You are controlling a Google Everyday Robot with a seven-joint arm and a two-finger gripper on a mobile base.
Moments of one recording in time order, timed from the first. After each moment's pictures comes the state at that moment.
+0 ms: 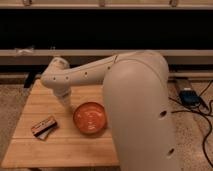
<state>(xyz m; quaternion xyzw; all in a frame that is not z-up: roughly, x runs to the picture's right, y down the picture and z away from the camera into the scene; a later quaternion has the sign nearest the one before) -0.226 0.048 0.783 -0.19 -0.13 -0.27 0.94</state>
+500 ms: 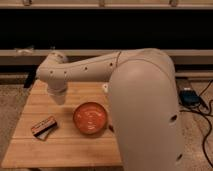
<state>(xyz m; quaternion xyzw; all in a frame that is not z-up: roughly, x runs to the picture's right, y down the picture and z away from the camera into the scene) -0.238 0.032 0.759 -0.19 -0.17 -0.30 0.92</state>
